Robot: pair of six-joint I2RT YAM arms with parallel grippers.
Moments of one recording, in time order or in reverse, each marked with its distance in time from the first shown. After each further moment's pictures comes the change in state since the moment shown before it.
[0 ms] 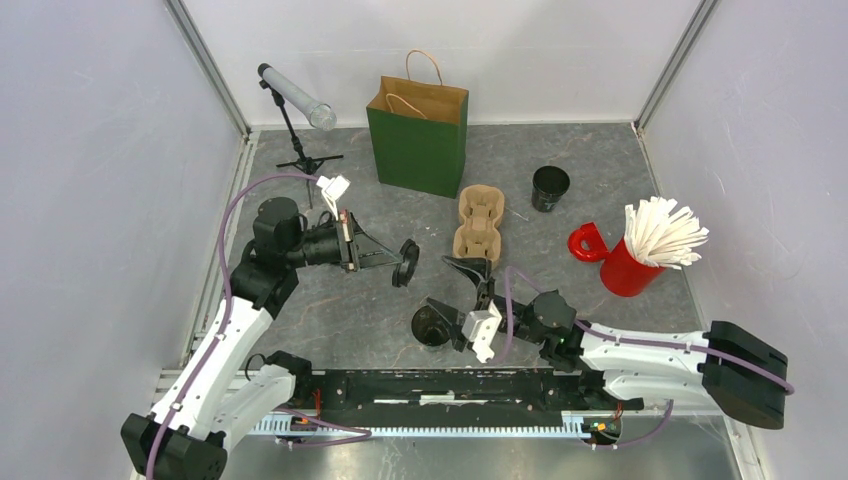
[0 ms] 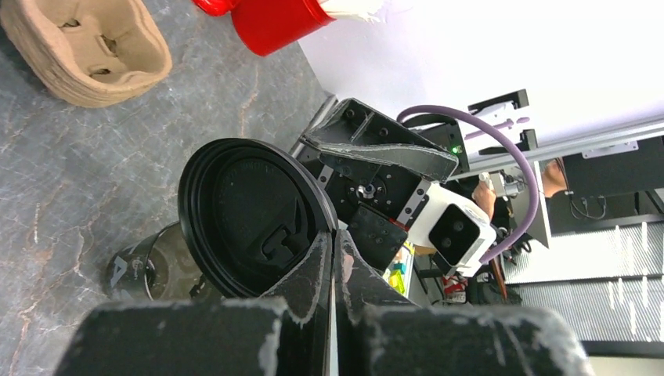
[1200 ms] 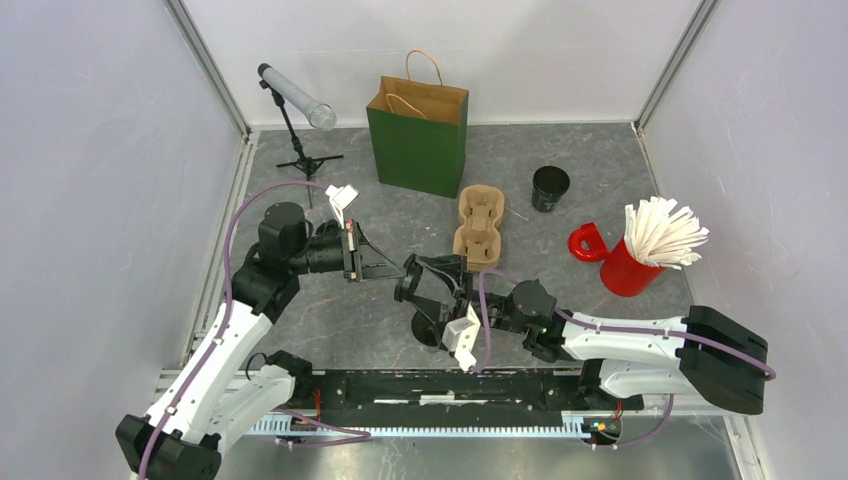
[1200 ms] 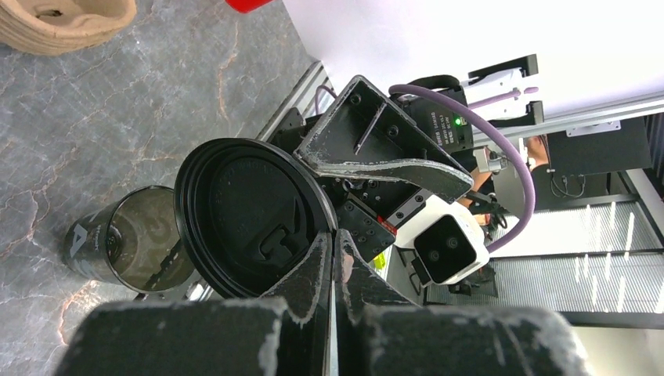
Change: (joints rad) left arm -0.058 -0.022 -0.003 -0.057 0.023 -0.028; right arm 0.006 0.158 0.138 0.018 -0.134 -0.200
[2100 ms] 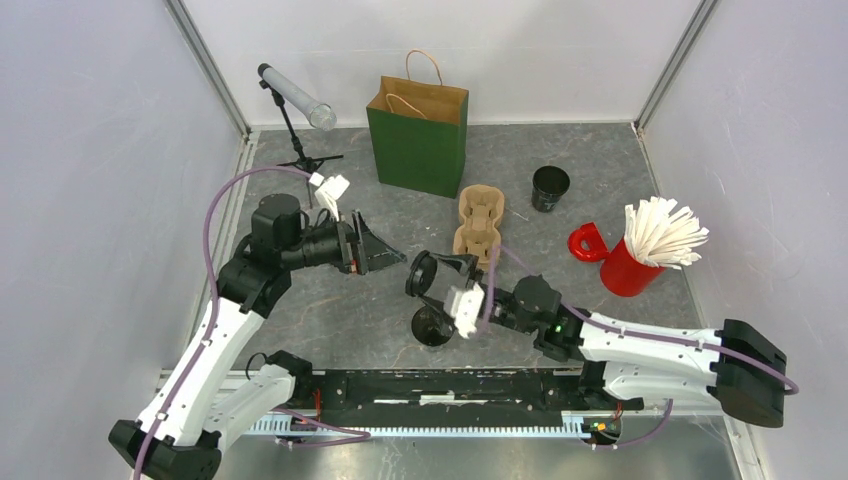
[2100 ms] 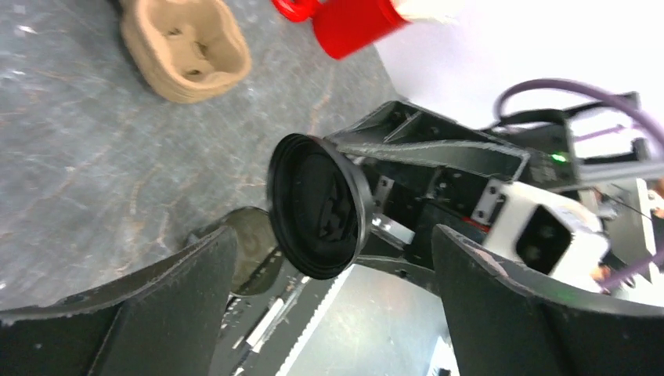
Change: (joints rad) left arm -0.003 0.019 0.139 -0.220 -0.200 0.214; right arm 0.000 -0.137 0.019 -0.243 0.145 0.286
